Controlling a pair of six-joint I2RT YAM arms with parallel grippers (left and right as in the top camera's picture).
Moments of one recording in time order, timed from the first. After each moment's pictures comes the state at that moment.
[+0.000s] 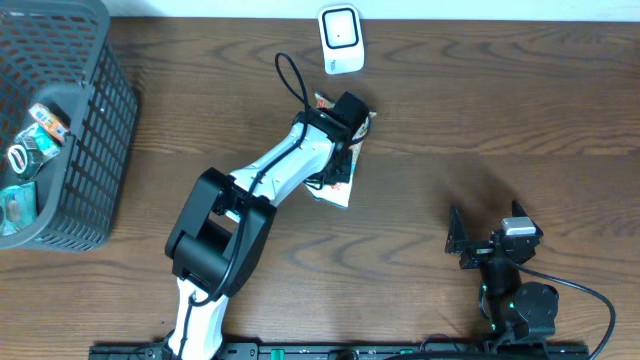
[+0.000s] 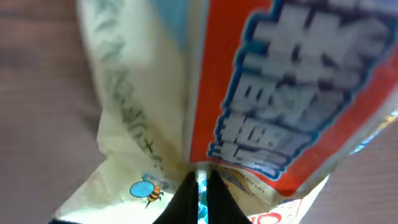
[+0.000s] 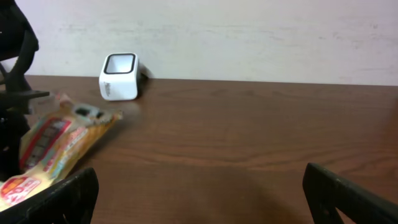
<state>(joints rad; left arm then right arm) -0.59 2.10 1.53 -0.88 -0.05 -0.47 0.06 0.01 0.01 -0.07 -0.02 0.01</state>
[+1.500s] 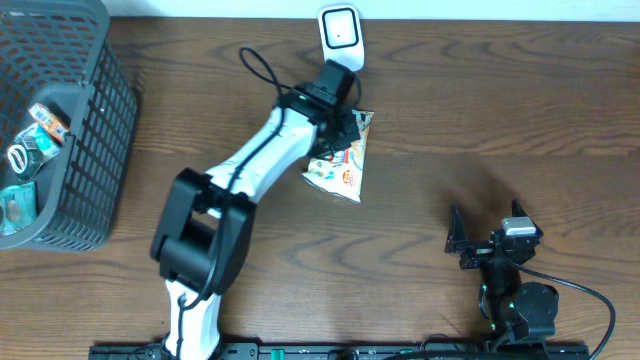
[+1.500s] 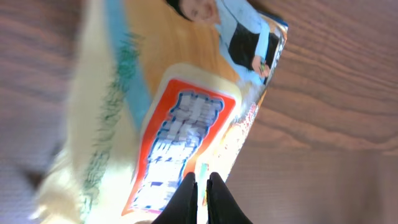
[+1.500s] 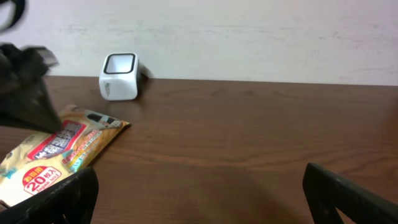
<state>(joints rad) -0.51 2.07 1.59 -0.68 0.18 -0.82 0.06 0.01 0.01 -0.07 -0.02 0.01</state>
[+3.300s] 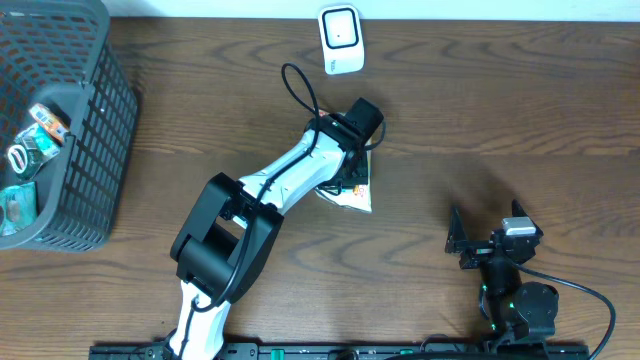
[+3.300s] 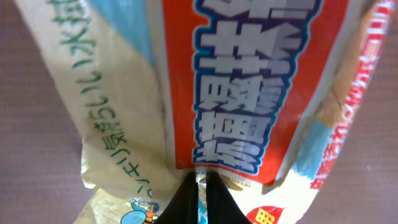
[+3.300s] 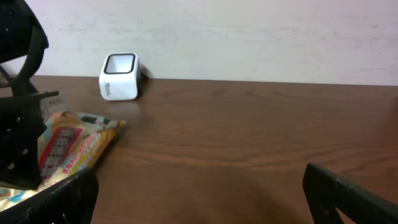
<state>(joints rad) -0.65 2.09 1.53 -0.83 0.04 -0.66 0.06 0.01 0.01 -0.07 -0.02 0.01</state>
